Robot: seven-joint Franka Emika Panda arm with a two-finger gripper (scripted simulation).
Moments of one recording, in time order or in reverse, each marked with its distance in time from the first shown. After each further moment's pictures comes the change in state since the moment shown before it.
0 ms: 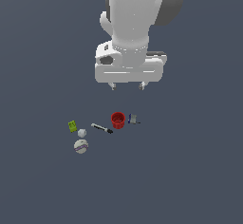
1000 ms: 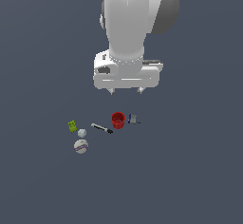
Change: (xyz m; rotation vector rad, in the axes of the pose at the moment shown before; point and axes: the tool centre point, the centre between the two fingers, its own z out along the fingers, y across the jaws) arm 0.002 0.005 0.021 0.024 -0.040 0.011
